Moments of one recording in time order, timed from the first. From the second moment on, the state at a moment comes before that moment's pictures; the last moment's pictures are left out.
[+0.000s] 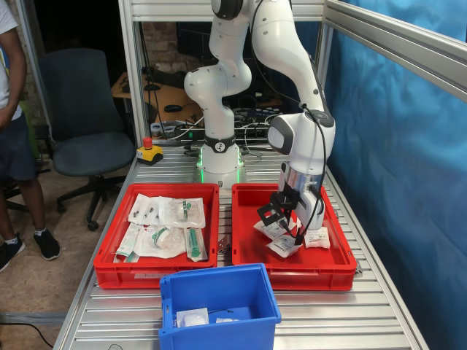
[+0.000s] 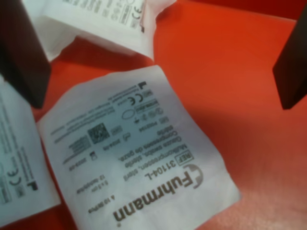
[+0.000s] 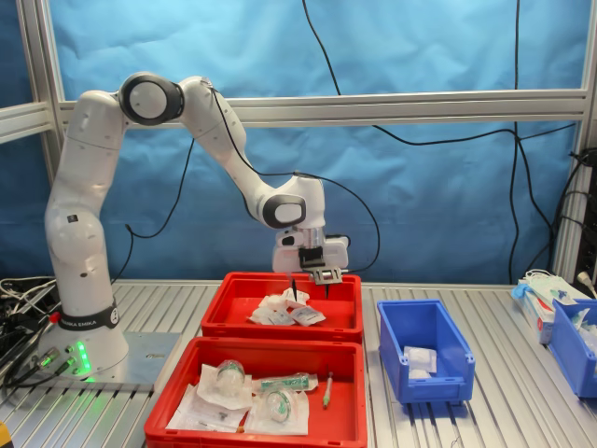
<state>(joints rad) 0.57 0.37 -0.19 -2.21 -0.12 2.57 2.63</state>
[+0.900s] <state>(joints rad) 0.59 0.45 -0.19 -2.21 -0.12 2.60 2.51</state>
